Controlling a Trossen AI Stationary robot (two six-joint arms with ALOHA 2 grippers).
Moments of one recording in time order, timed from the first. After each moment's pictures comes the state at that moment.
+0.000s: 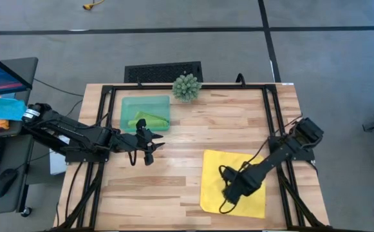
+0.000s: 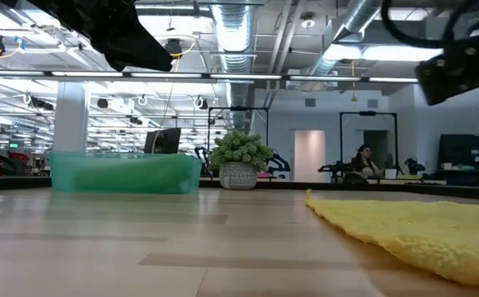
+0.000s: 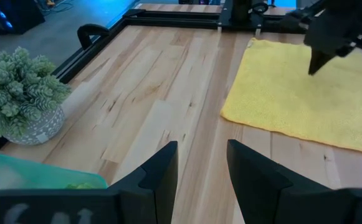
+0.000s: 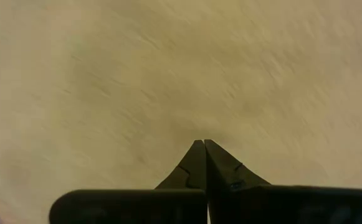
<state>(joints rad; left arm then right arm) -0.27 1.06 0.62 -0.05 -0.51 -0.21 0.66 1.79 1.07 -0.88 0.05 1.21</state>
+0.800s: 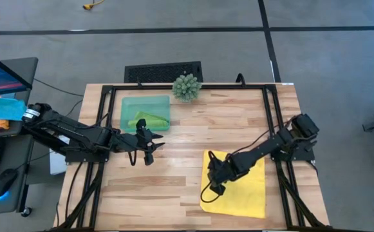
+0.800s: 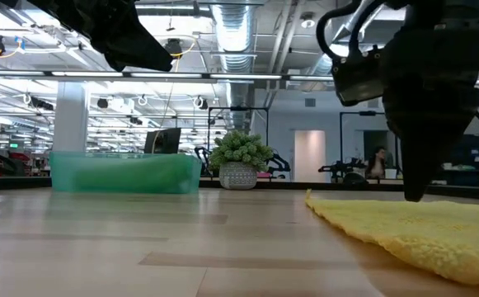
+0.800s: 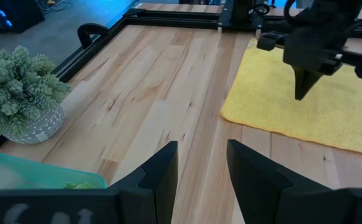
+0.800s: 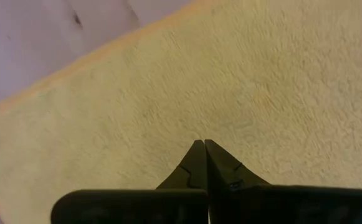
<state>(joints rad) -0.27 1.06 0.62 -0.05 -0.51 -0.22 0.46 1.79 1.07 -0.65 0.06 0.93</state>
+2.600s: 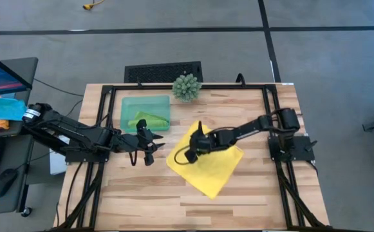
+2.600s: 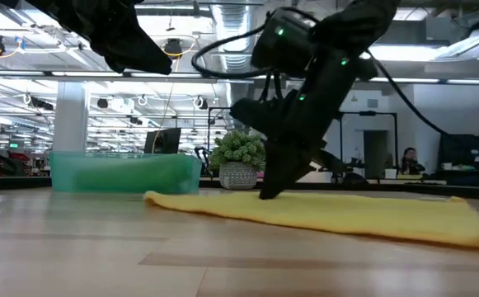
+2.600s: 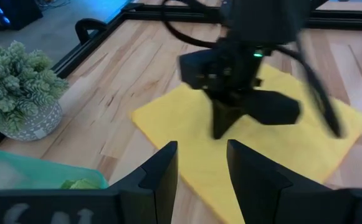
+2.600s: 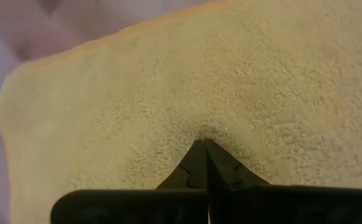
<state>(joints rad) -0.27 1.07 0.62 -0.06 -0.50 -0.22 0.09 1.94 1.09 -0.23 0.16 0.88</state>
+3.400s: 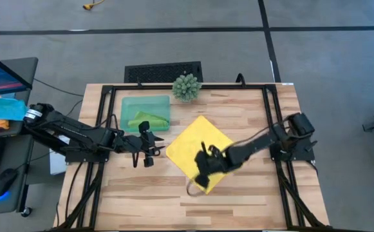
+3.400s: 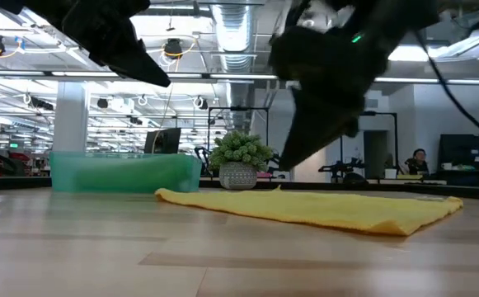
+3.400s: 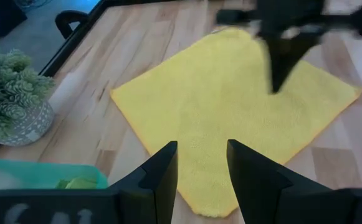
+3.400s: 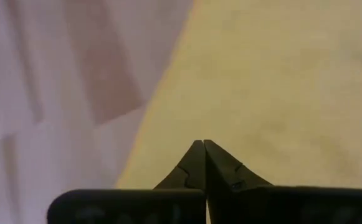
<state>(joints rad) -0.25 1.11 0.62 -0.09 -0.45 -0.12 0.35 1.82 1.09 -0.30 0.26 0.67</state>
